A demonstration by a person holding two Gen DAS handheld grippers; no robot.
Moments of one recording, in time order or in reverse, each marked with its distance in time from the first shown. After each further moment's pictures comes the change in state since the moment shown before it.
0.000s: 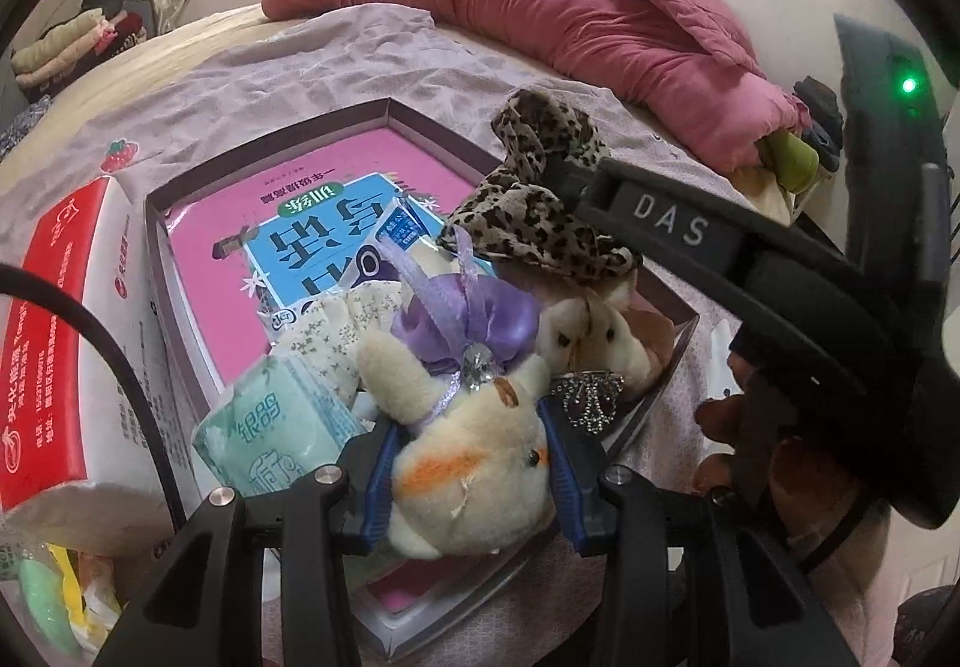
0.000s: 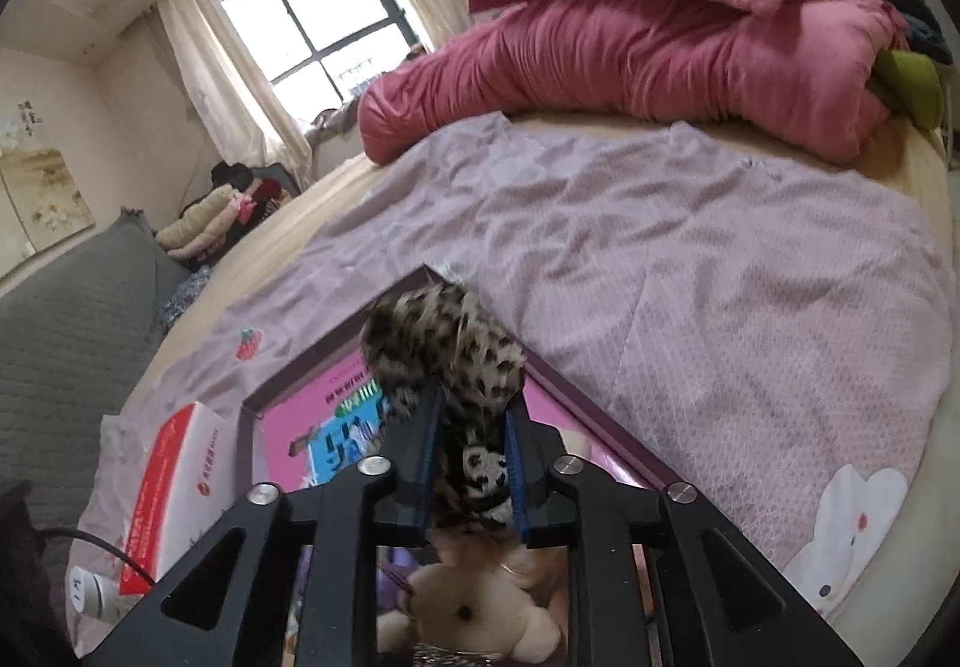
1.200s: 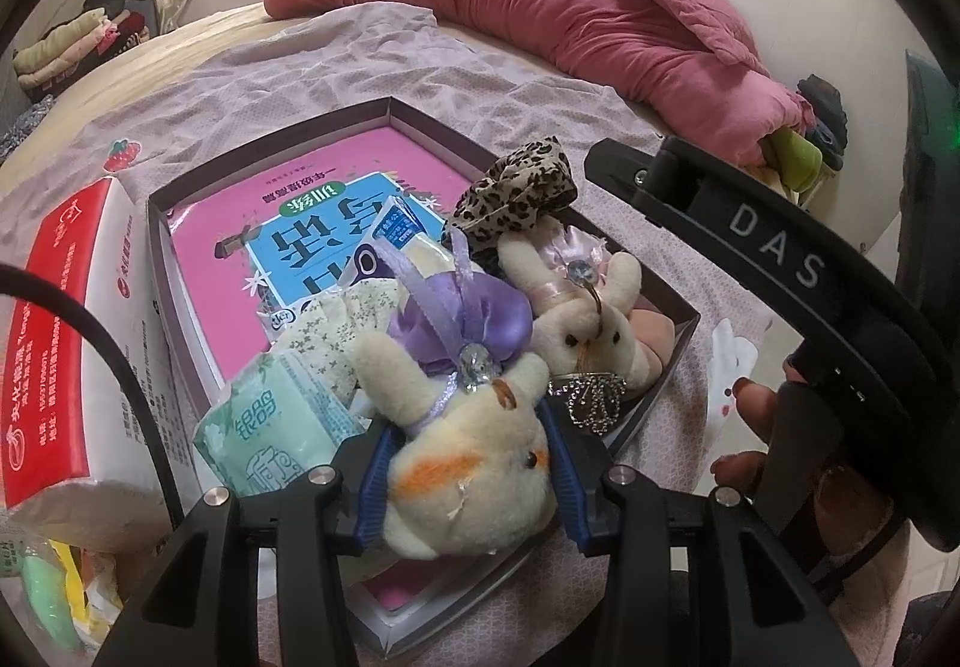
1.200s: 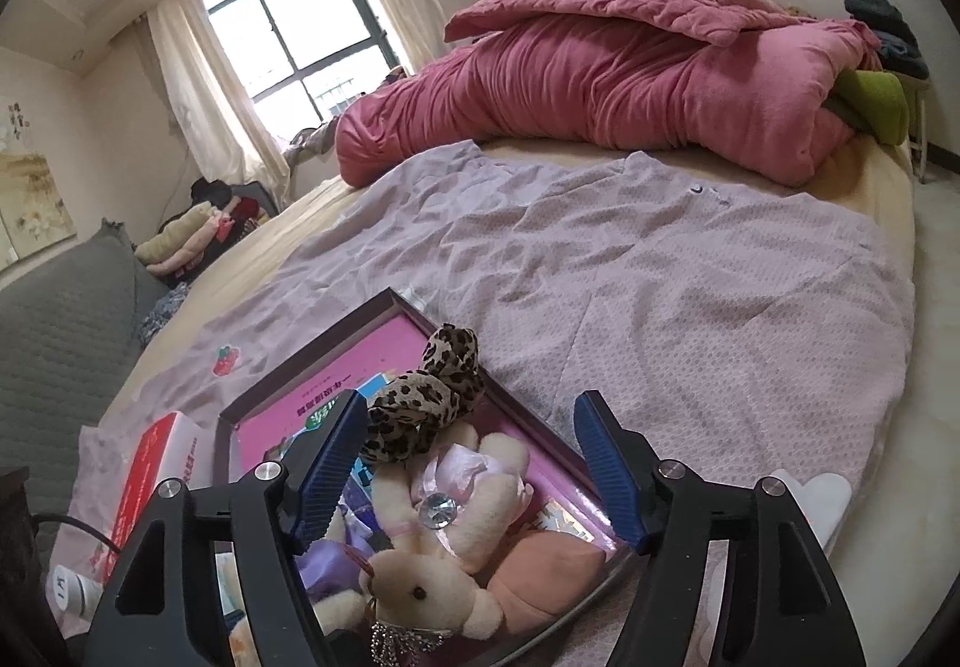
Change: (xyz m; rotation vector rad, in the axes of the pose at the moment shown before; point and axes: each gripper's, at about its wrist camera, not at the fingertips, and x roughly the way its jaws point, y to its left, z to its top) left arm -0.001 -0.002 0.002 0.004 0.007 0.011; right arm -0.027 -0.010 0.001 -0.013 -0.076 -0.073
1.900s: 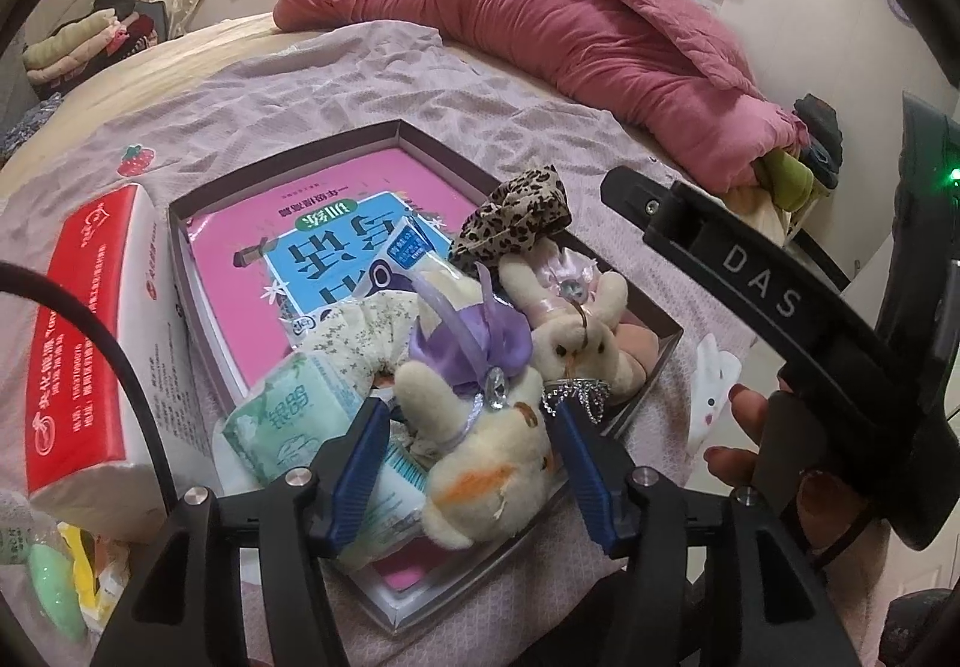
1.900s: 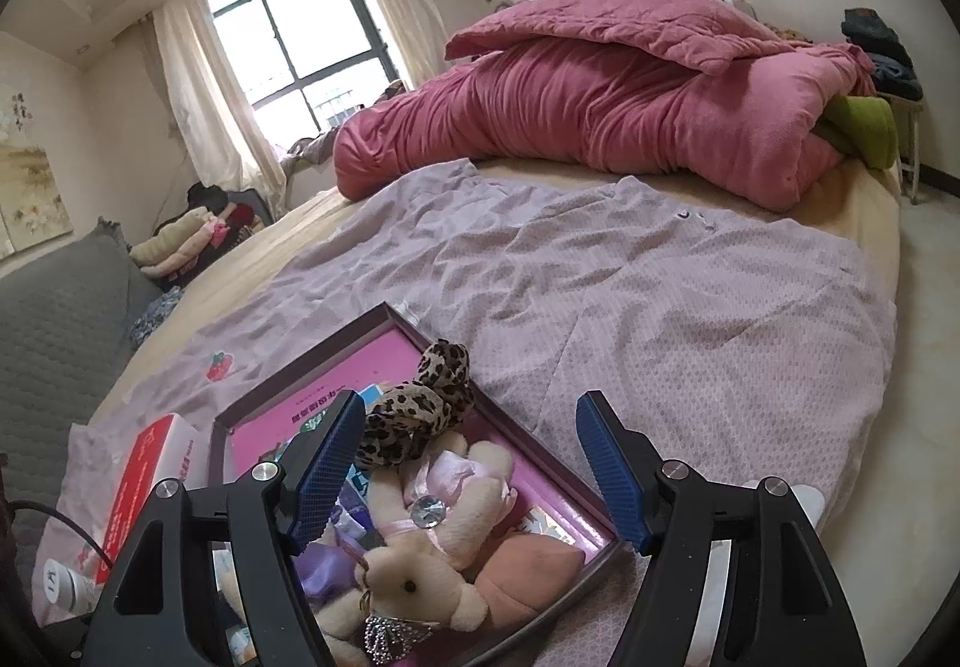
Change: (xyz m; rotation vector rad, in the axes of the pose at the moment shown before) left arm -0.021 0.005 -0.003 -0.021 -0.043 -0.013; right arm -0.014 0.001 0.002 -0.027 -0.041 -0.020
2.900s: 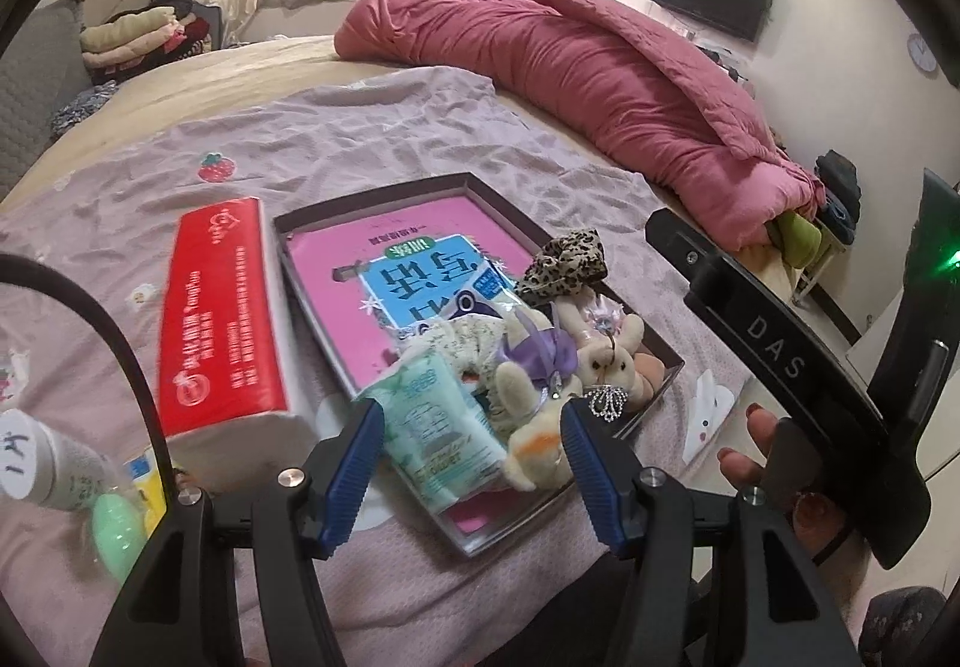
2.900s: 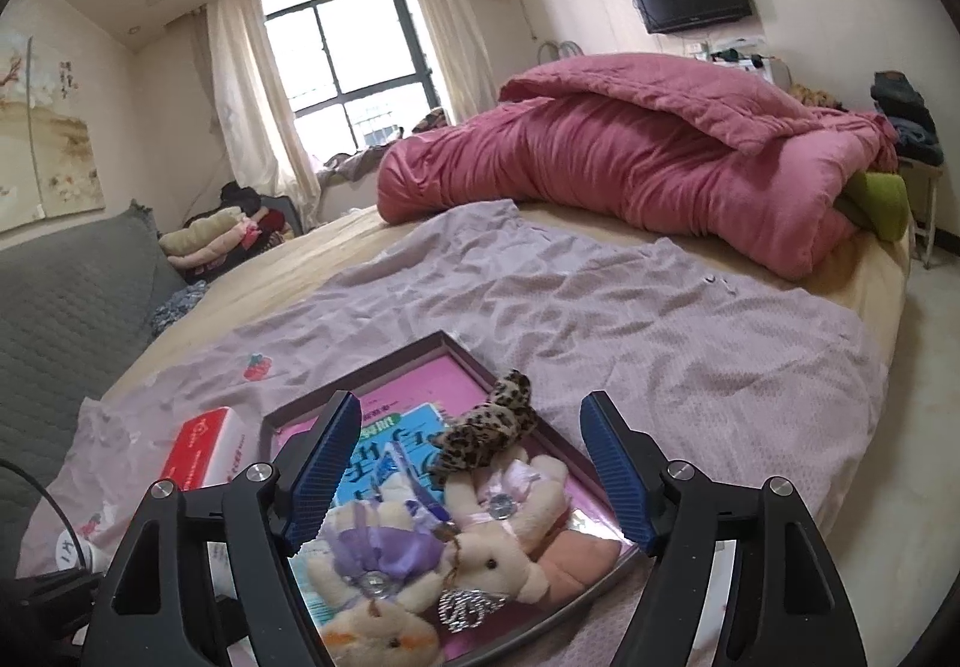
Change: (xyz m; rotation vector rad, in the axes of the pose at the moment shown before) left arm -0.073 0.031 -0.010 -0.092 -0.097 0.049; right arm -0.047 0.042 0.000 -0.115 -0.088 0.041
